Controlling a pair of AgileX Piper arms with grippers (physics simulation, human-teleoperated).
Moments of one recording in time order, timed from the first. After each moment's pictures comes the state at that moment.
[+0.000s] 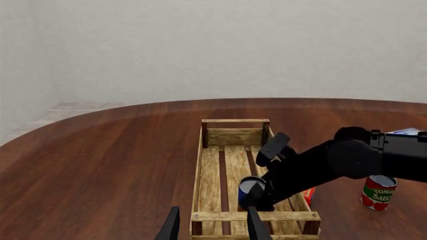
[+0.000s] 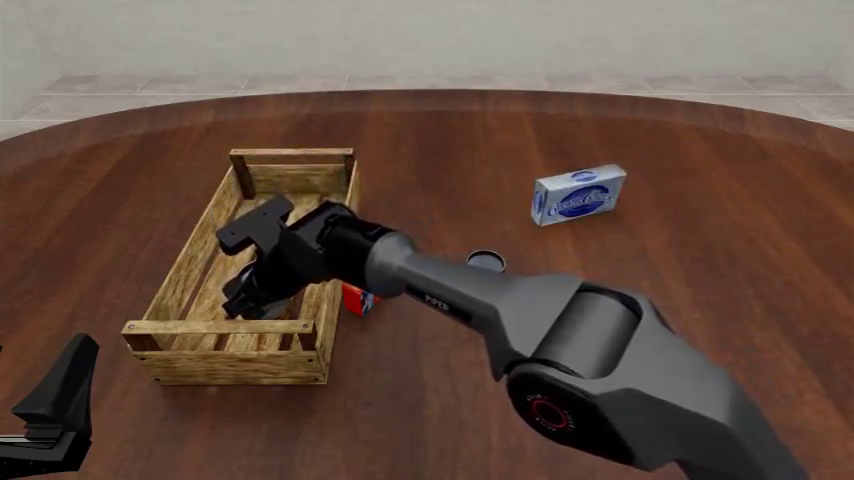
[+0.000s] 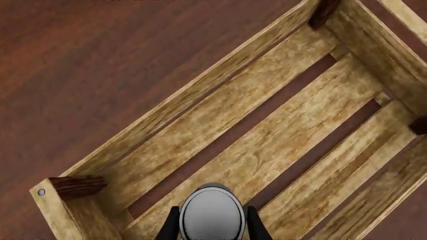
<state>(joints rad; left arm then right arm) 0.00 0.00 0.00 0.00 0.00 0.92 2.50 -2.20 0.63 0.01</state>
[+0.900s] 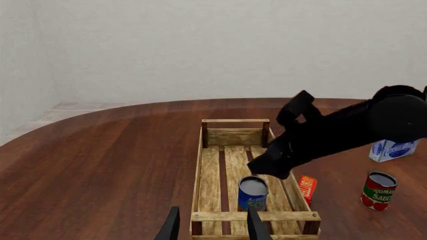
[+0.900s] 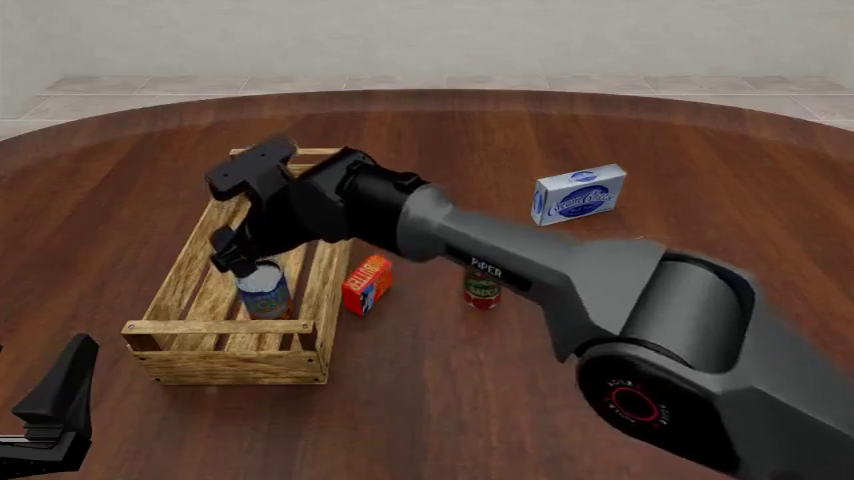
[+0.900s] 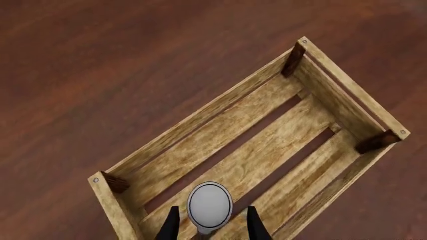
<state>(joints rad) 0.00 0.00 0.00 0.00 0.00 0.92 2.29 -2.06 0.55 -0.02</state>
